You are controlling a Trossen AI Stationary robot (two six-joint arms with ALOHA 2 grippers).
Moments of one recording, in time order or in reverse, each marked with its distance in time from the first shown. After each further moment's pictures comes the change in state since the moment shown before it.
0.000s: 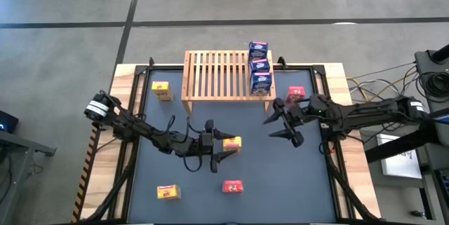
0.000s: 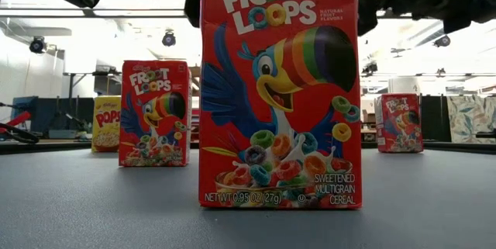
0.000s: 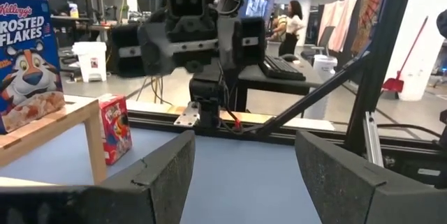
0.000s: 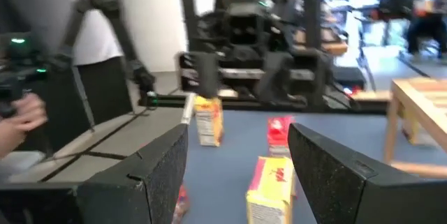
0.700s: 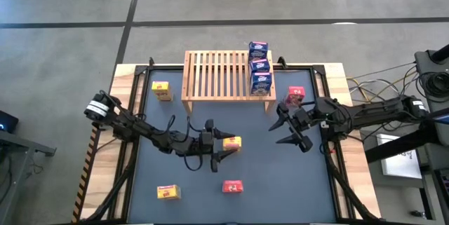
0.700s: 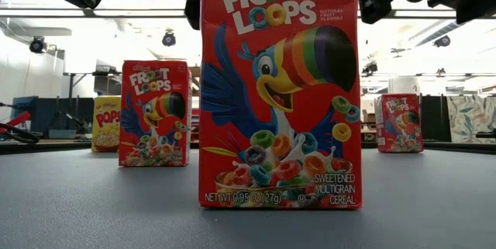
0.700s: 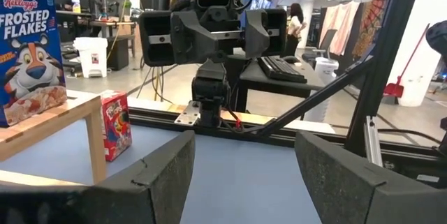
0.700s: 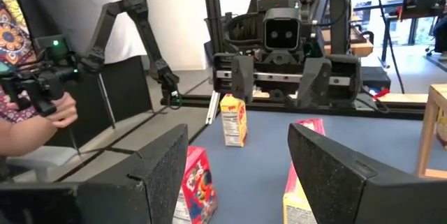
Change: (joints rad) left arm 0.008 0.000 0.000 -0.002 -0.002 -0.028; right arm 0.092 -0.111 0.012 -0.109 0.007 0.009
